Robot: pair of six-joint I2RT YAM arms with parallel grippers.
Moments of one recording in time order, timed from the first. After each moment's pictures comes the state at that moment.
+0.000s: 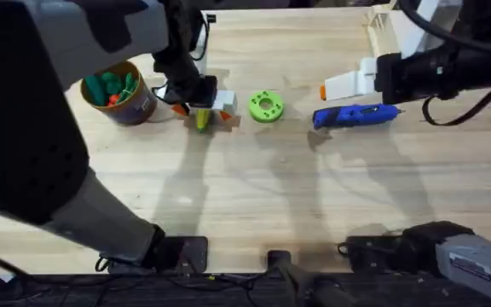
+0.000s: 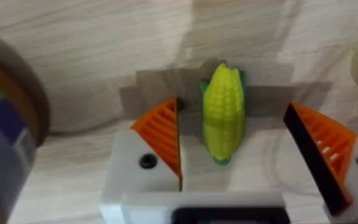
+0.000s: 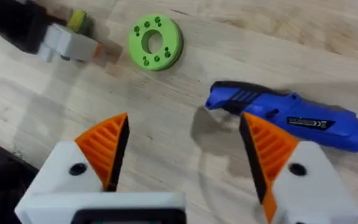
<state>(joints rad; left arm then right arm) -0.20 1.80 1.23 -0.94 0.08 -0.09 0.17 1.17 1.05 -0.89 -0.34 0.04</state>
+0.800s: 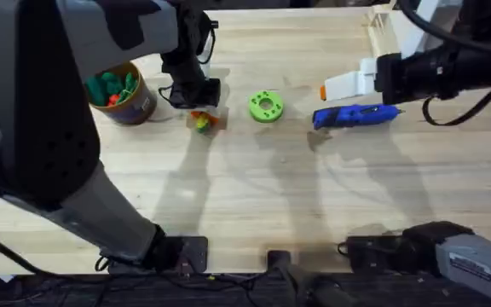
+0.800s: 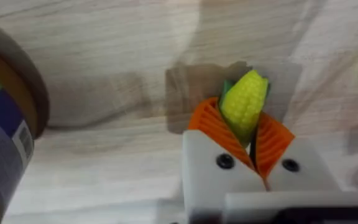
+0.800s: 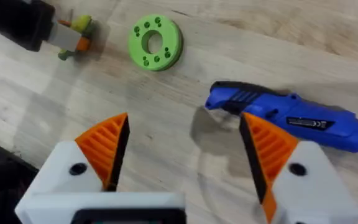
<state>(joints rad) -0.22 1.85 1.25 -0.95 0.06 -0.15 0.17 1.17 1.05 -0.89 -0.34 0.03</state>
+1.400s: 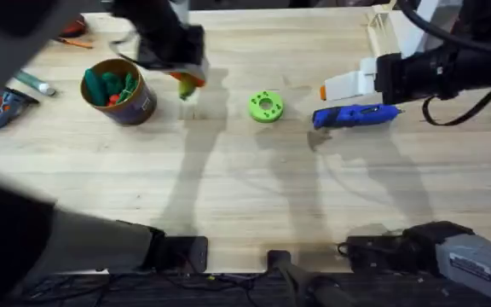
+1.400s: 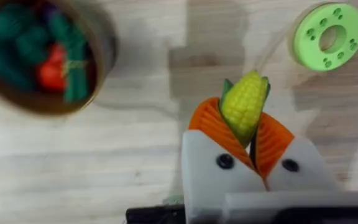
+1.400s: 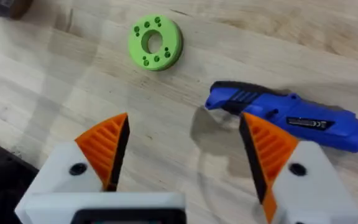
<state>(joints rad) -0.20 1.62 1.50 -1.23 0.03 -0.17 0.17 1.17 1.05 -0.89 -0.34 0.03</state>
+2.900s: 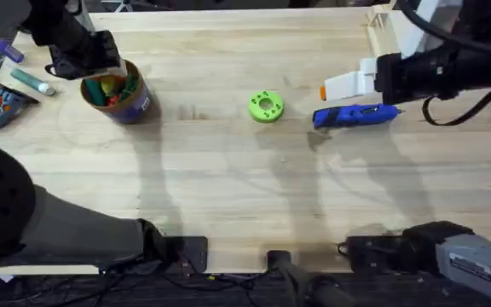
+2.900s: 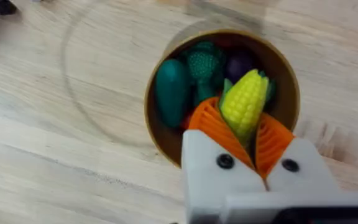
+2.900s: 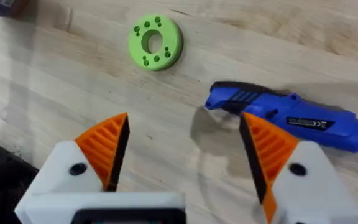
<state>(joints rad) 0.27 1.66 1.36 -0.91 -0.08 -0.03 0.17 1.17 1.05 -0.89 -0.34 0.03</state>
